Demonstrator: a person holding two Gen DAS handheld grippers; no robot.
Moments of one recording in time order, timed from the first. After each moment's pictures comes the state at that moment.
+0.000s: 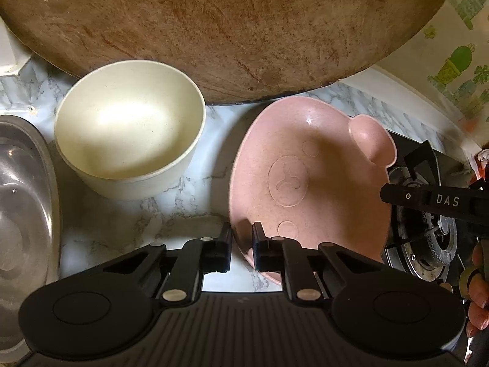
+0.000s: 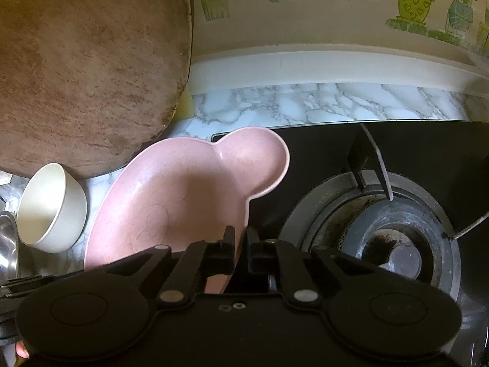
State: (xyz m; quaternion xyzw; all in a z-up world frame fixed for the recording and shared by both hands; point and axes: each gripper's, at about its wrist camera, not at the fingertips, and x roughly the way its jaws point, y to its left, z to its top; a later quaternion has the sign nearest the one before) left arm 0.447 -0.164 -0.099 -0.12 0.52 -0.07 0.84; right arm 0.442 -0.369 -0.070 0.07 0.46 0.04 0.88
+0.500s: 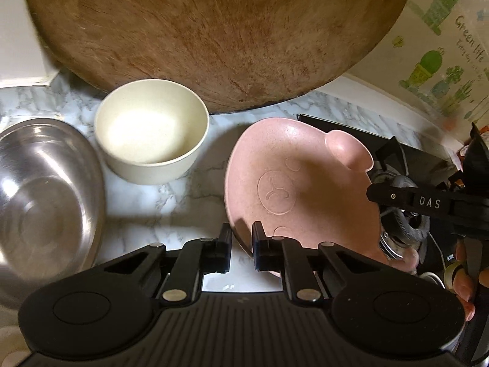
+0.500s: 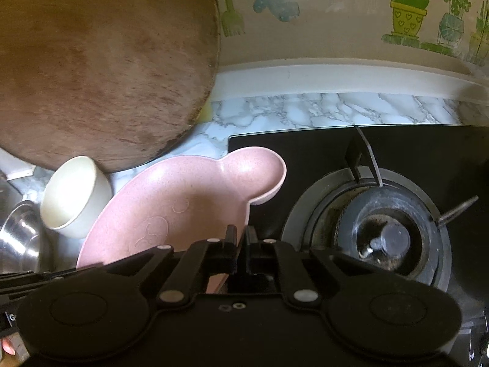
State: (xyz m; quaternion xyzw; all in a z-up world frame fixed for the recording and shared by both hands) left arm 0.397 -0.149 -0.054 -0.11 0.50 -0.09 0.85; right arm 0.397 -0.362 -0.046 0.07 0.44 0.05 0.89
